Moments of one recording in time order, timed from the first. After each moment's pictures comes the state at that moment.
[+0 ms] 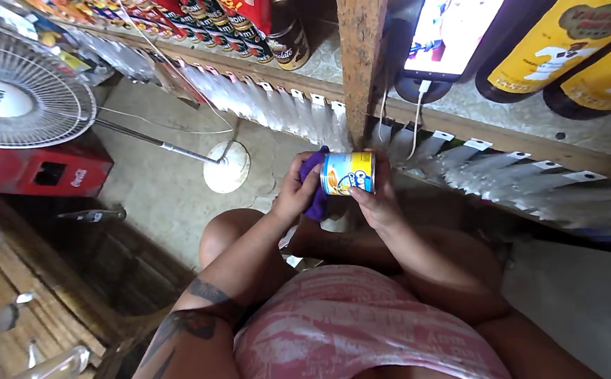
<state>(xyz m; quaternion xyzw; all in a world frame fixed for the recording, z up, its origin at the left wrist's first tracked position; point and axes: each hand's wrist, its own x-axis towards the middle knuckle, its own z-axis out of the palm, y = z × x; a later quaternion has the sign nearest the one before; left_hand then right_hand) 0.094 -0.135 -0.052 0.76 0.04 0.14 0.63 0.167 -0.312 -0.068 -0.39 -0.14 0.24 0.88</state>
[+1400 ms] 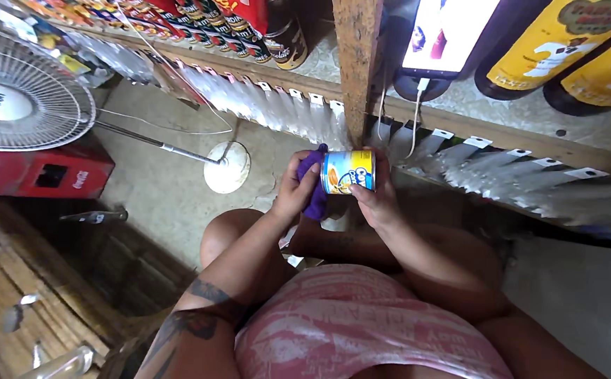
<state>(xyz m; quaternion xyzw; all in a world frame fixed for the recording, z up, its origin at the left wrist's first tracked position) 0.095 -0.136 -0.049 0.75 0.05 0.15 0.65 0.167 -0.311 -0.066 -0.39 -0.12 0.24 0.88</state>
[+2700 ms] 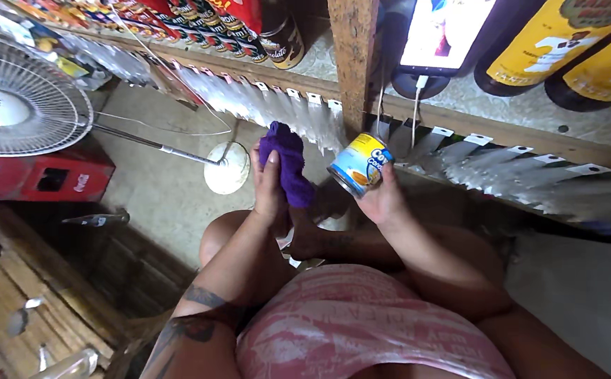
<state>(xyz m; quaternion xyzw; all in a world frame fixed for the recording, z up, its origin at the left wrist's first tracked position) 0.090 -0.117 -0.037 0.63 0.13 0.25 0.73 0.175 -0.313 -0.061 -0.31 0.02 0.33 0.89</state>
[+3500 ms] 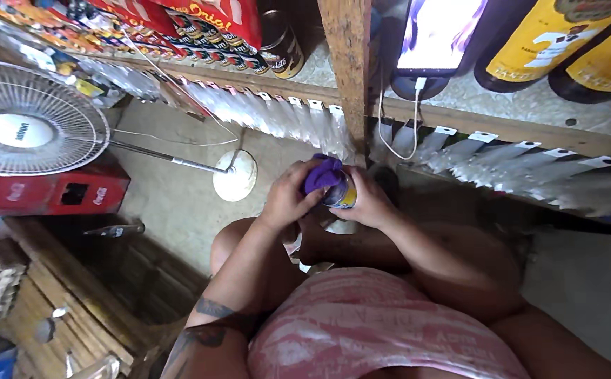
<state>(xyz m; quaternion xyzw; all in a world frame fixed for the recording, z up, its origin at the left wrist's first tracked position) 0.090 -0.108 -0.026 0.94 -0.01 0.08 0.34 0.175 -0.310 -0.060 -0.76 -0.33 0.20 0.51</state>
